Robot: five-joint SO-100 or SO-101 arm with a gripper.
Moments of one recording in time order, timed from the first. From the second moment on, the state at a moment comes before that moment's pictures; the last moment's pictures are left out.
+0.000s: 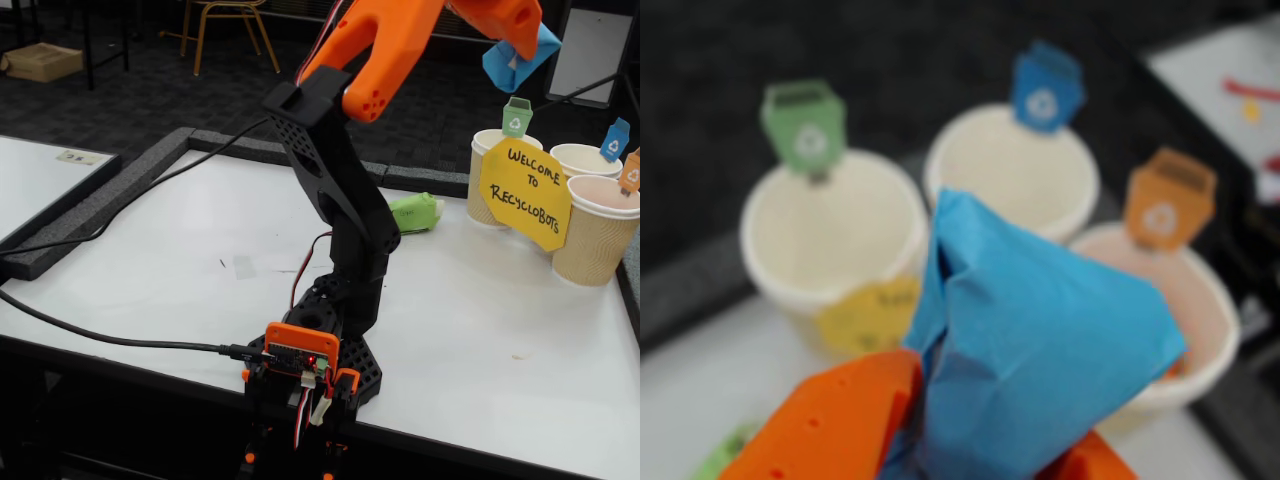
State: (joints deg) arm 30.7 123.0 76.6 86.7 -75.1
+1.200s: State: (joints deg) arm 33.8 68.7 52.8 49.1 -81.6
